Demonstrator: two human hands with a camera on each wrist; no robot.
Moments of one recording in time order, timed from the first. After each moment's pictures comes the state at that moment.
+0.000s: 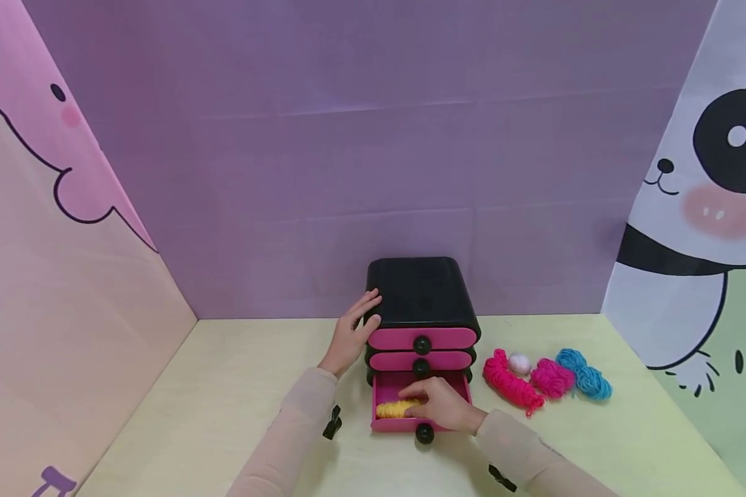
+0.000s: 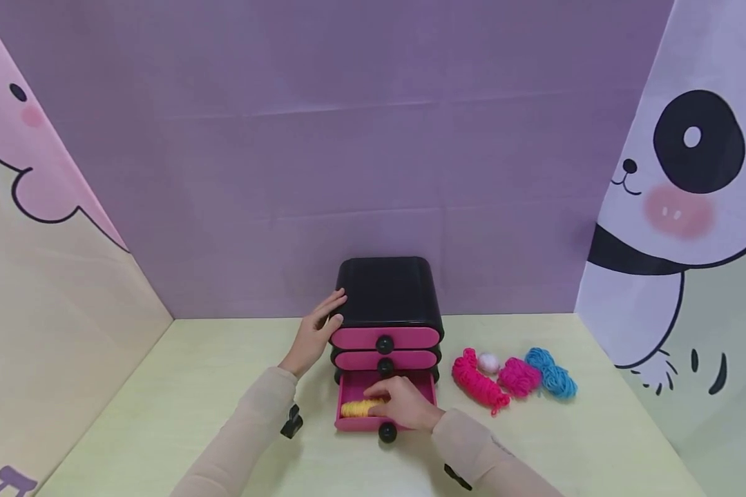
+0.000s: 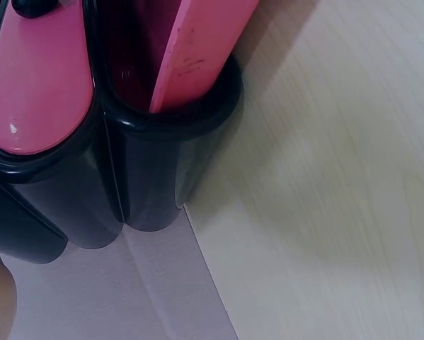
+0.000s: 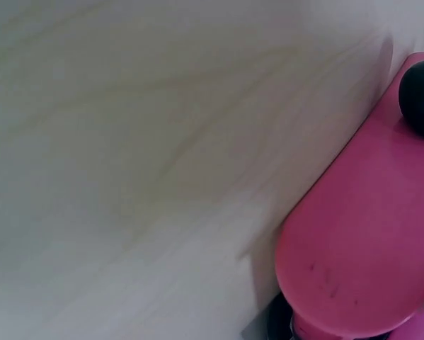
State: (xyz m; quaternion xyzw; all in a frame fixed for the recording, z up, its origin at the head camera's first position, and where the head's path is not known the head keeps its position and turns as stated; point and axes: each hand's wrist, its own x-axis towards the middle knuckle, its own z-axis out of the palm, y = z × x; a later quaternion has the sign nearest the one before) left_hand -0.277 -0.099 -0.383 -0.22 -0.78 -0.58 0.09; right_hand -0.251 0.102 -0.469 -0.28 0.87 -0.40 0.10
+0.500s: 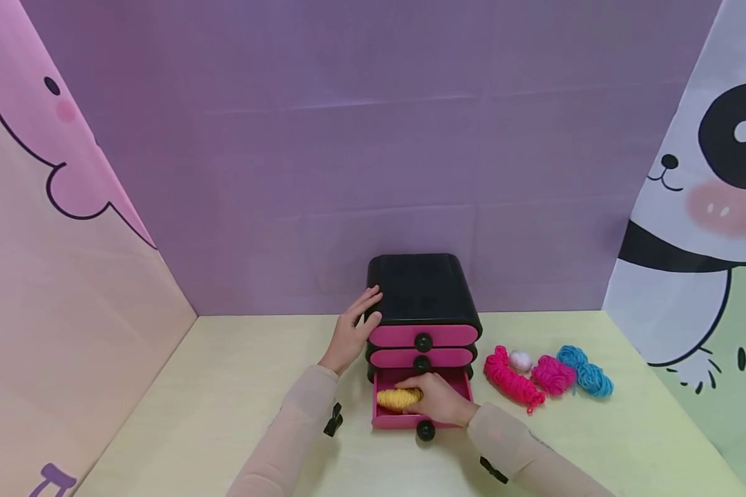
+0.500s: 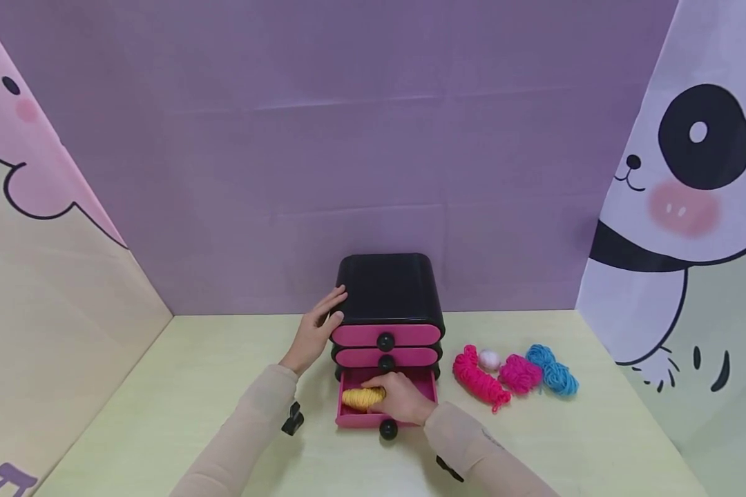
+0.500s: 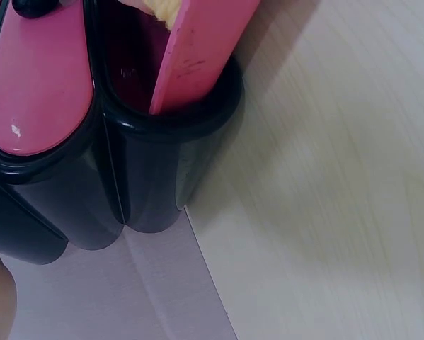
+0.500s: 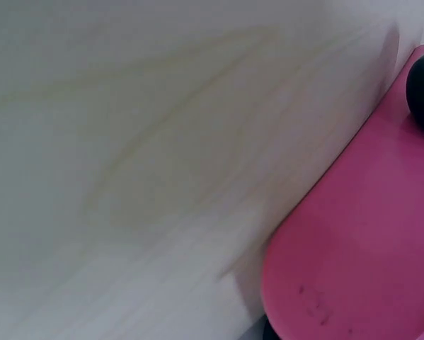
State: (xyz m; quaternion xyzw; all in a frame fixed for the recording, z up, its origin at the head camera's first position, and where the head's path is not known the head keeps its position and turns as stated) left_hand -0.278 -0.099 -0.384 -0.21 -0.78 -0.58 0.09; right_hand -0.259 0.093 -0.478 -0.30 0.90 -0.32 0.05
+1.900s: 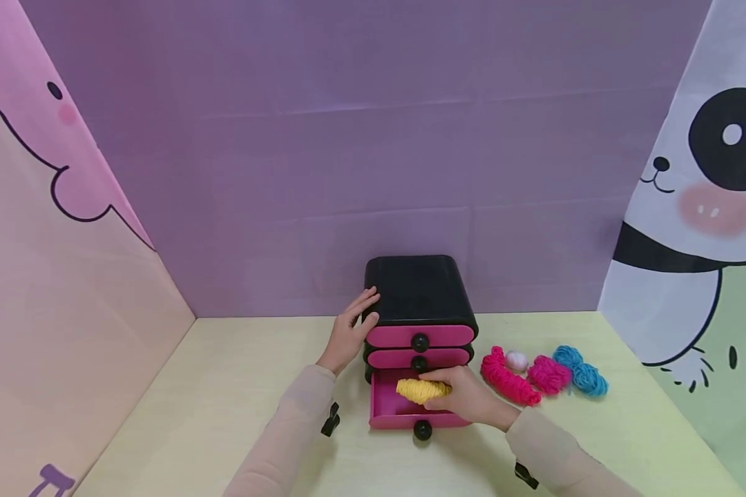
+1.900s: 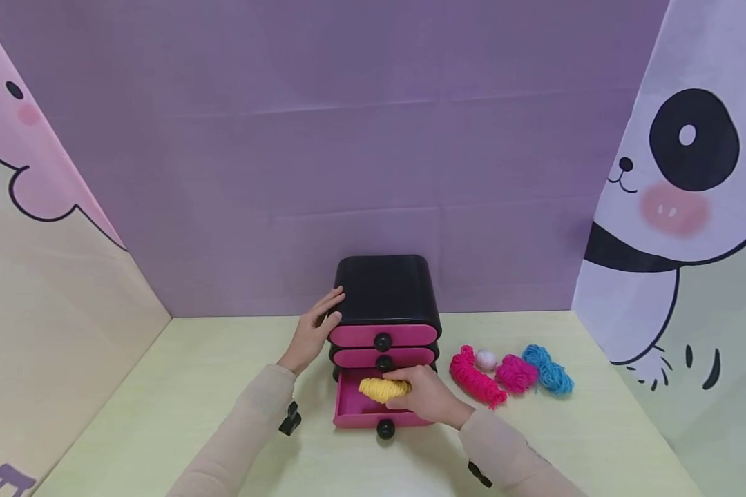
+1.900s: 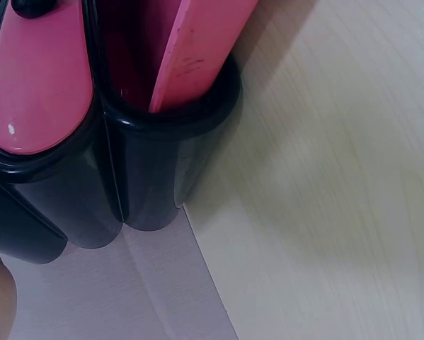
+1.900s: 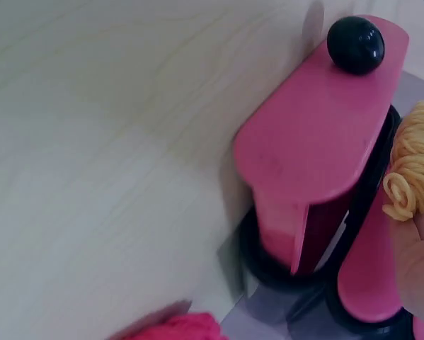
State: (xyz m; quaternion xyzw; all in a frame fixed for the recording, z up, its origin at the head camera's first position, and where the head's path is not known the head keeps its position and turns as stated) left_hand -0.276 -0.100 -0.385 -0.22 -0.78 -0.57 0.10; right_hand -0.237 0.137 -0.440 -0.25 0.89 -0.38 0.06
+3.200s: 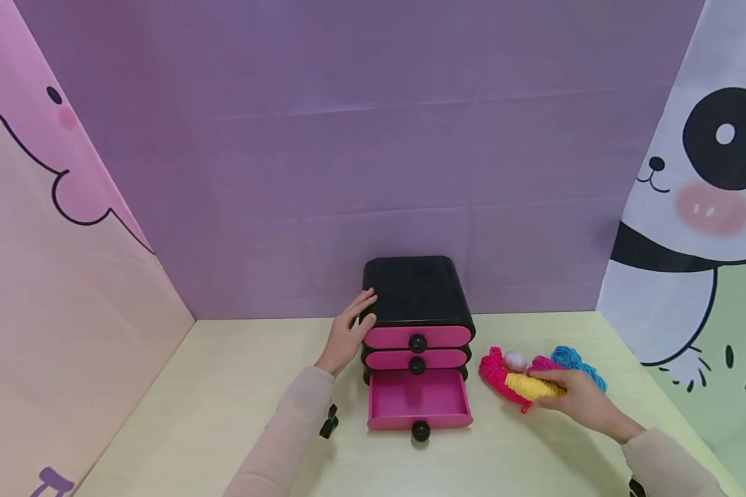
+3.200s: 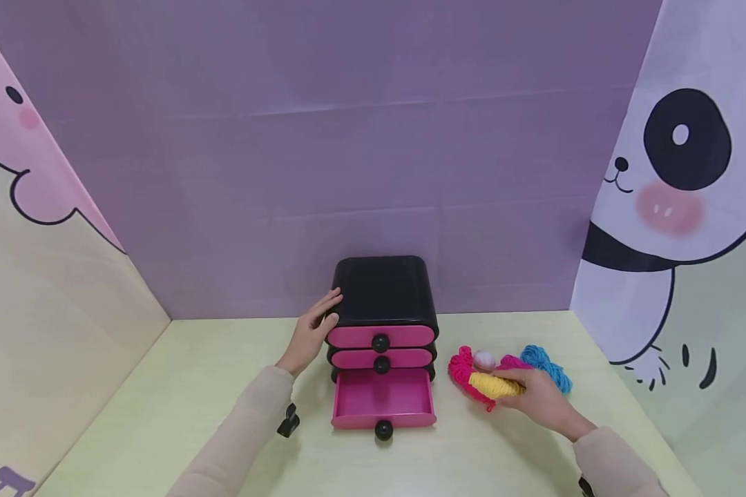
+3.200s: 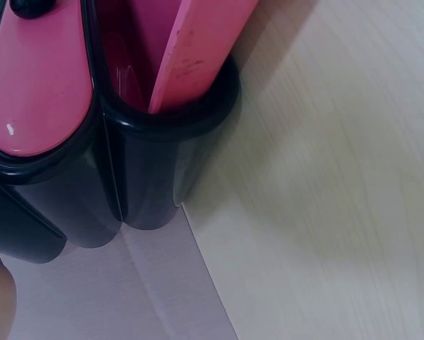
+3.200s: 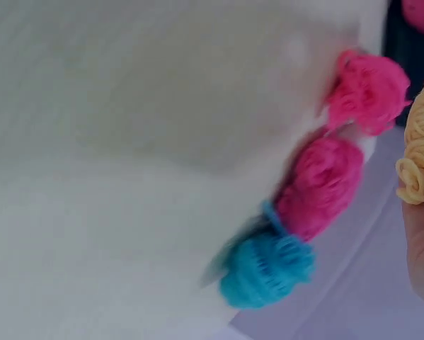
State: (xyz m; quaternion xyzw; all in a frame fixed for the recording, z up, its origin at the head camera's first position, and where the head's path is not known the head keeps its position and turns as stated) left_hand -0.276 -0.098 -0.384 -0.22 -0.78 -0.58 0.09; right_hand -0.217 0.297 -0.440 -0.15 0.94 -0.32 -0.02
